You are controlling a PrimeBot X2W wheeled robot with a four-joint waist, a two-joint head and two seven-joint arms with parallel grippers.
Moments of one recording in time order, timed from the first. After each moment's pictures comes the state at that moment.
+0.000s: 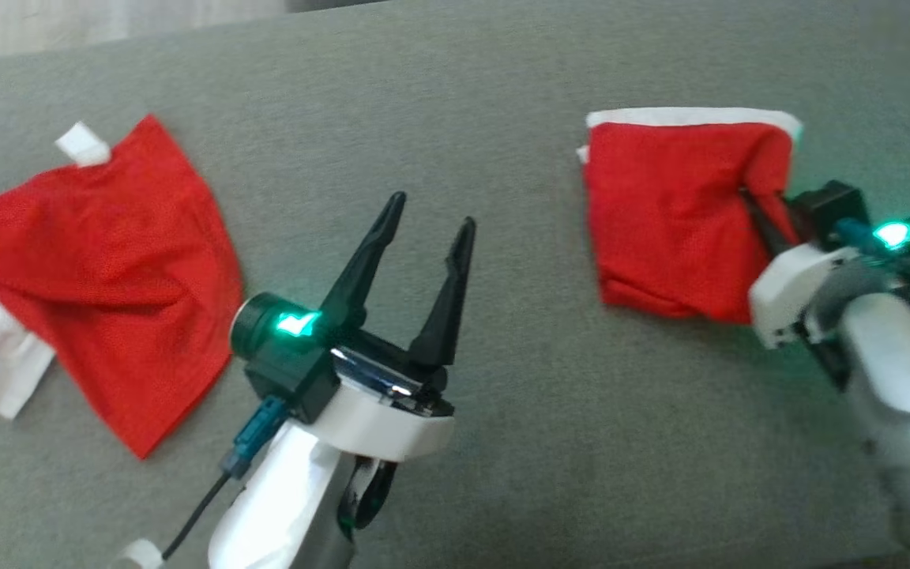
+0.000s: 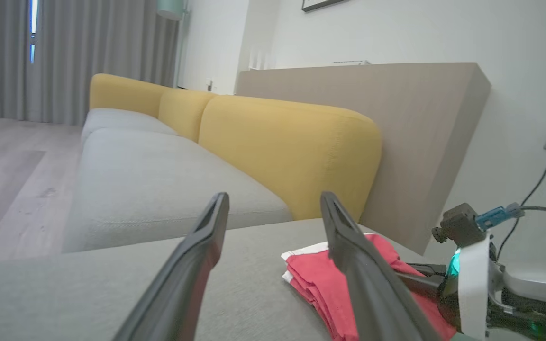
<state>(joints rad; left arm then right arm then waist) -0.32 0.05 -0.51 0.11 -0.31 -0.07 -0.26 -0.64 -0.27 0.31 0.84 0.00 0.13 -0.11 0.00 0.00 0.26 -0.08</state>
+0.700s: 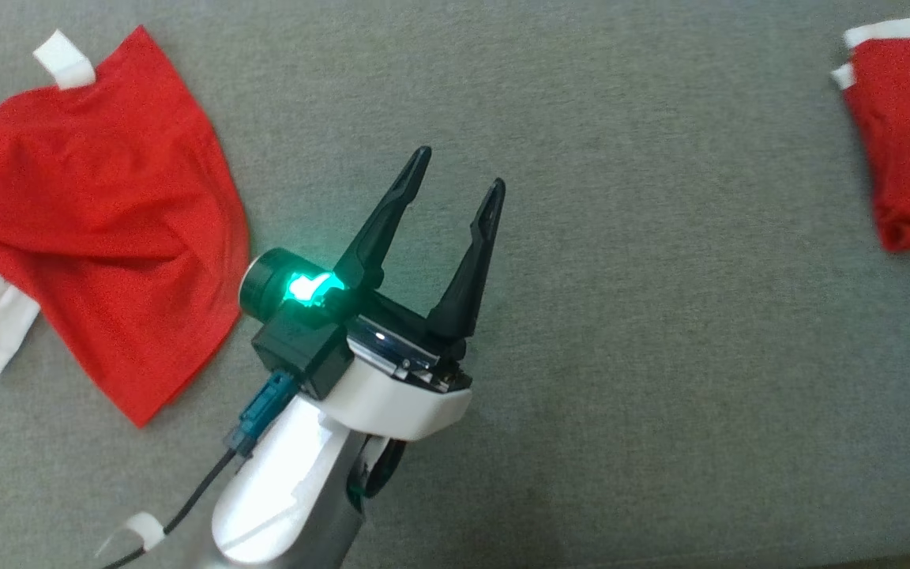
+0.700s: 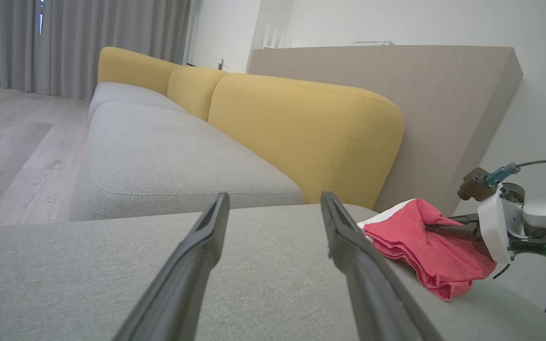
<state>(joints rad) -0.41 0.05 -0.56 0.08 -0.31 -0.06 -0.26 -0.80 -0.75 0.50 0.84 0.16 0.13 -0.01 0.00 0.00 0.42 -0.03</state>
